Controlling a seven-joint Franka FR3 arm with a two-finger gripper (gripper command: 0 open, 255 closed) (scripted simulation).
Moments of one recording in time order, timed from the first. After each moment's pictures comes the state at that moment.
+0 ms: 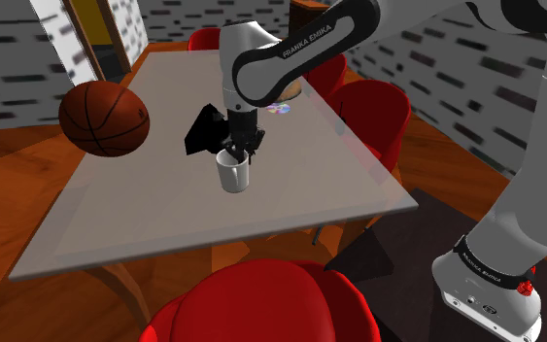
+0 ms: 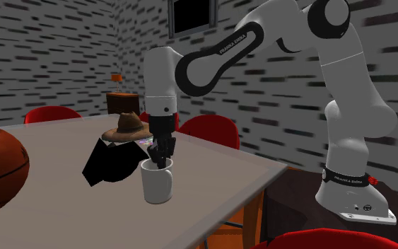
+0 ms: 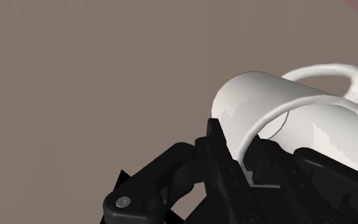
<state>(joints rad) 0.13 0.36 0.37 -1.83 -0.08 2.17 0.48</state>
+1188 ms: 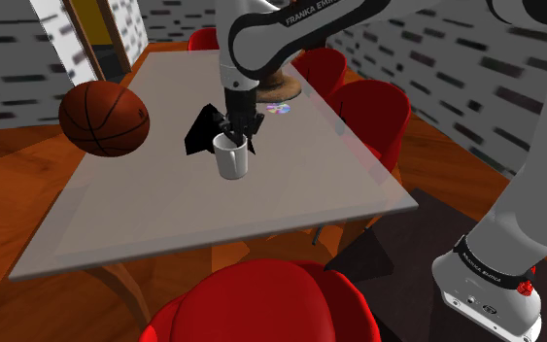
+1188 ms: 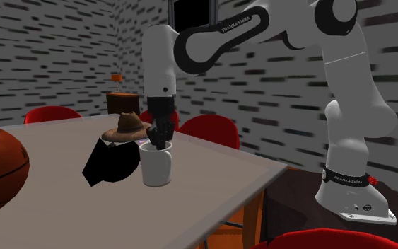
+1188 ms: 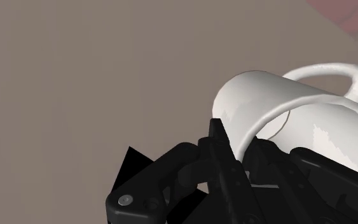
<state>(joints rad) 0.12 0.30 0.38 -1.77 -0.06 2.05 0.47</state>
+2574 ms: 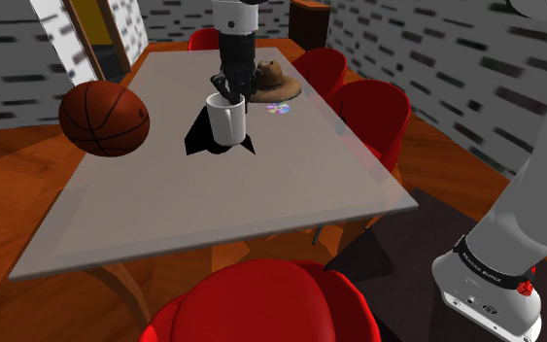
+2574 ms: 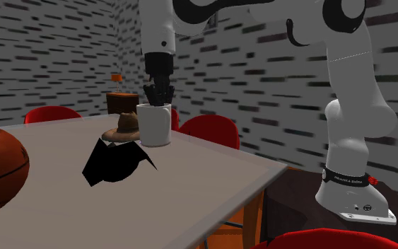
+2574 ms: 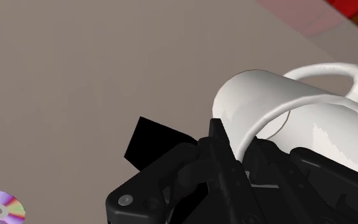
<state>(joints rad) 0.12 0.25 0.39 -1.56 -0.03 1.79 0.47</state>
